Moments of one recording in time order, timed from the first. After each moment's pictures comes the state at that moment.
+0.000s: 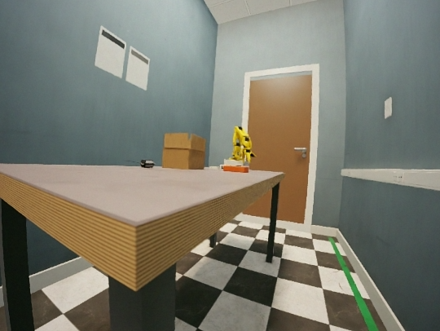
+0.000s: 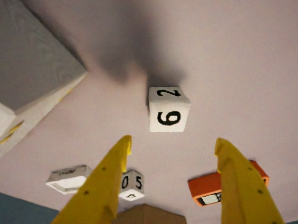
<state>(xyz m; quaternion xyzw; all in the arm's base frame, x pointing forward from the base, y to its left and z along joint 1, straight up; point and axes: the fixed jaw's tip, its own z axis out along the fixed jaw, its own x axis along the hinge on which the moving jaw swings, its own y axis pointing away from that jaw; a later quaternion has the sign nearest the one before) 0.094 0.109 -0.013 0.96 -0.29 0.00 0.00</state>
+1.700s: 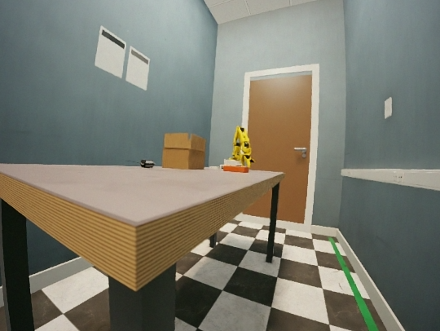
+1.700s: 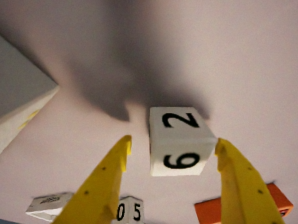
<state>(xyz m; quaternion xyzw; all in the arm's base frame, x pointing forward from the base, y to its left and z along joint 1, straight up) 0.095 0.109 -0.052 0.96 -0.29 0.00 0.00</state>
